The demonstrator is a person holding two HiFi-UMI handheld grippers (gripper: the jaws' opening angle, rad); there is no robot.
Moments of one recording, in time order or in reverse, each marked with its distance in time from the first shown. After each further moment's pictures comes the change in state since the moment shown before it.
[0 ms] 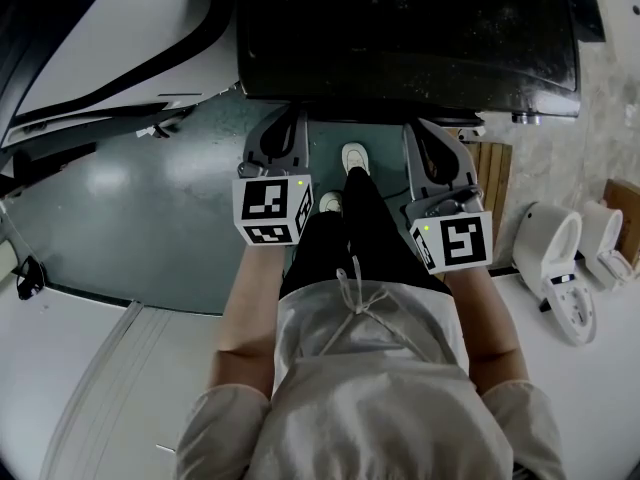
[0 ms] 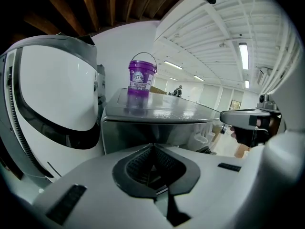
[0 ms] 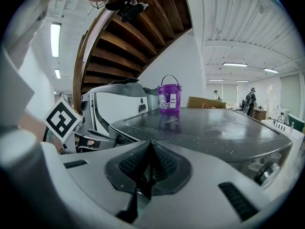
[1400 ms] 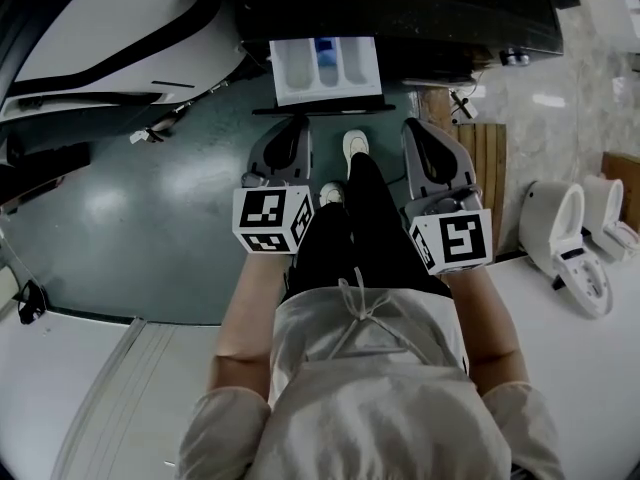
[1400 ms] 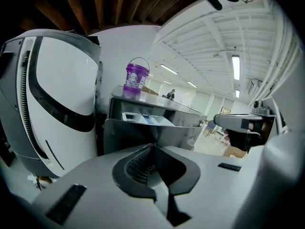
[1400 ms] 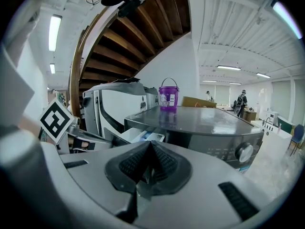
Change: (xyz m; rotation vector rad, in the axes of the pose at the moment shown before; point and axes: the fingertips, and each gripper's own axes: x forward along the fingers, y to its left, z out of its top) left arm -0.081 -0.035 -0.055 -0.056 -0.014 -0.116; right arm -0.081 0.056 -0.026 -0.002 0.025 -0.092
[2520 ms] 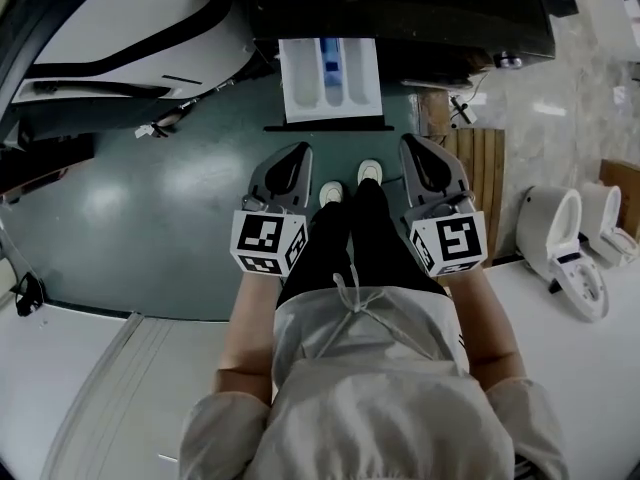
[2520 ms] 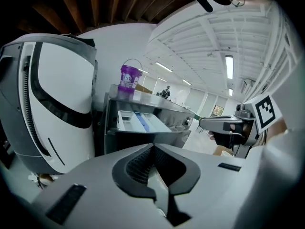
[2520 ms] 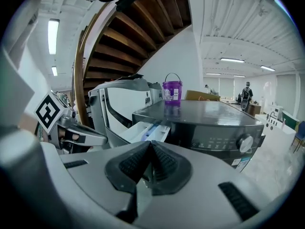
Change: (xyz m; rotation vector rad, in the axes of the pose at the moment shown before) left arm -0.055 -0.026 -0.007 0.019 0.040 -0.071; right arm -0.027 0.014 -0.011 0.033 0.073 0.052
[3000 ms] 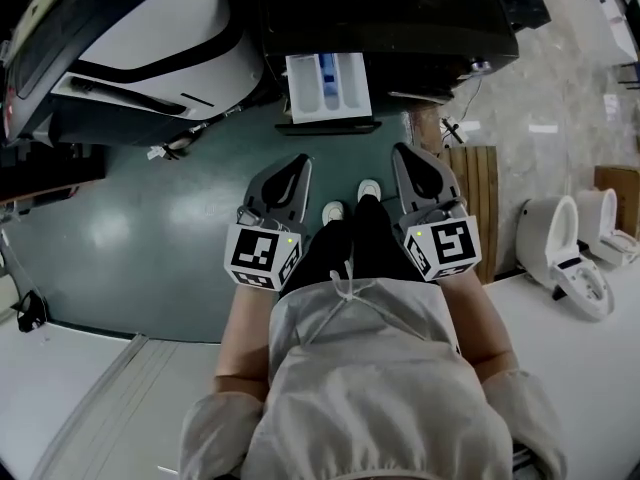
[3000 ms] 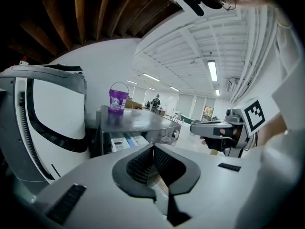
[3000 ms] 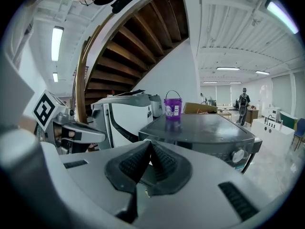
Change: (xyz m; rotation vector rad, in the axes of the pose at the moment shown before) left arm -0.078 -0.043 0.067 0.141 -0.131 -0.085; right arm -0.061 0.032 0.058 0.011 -0.125 -0.029
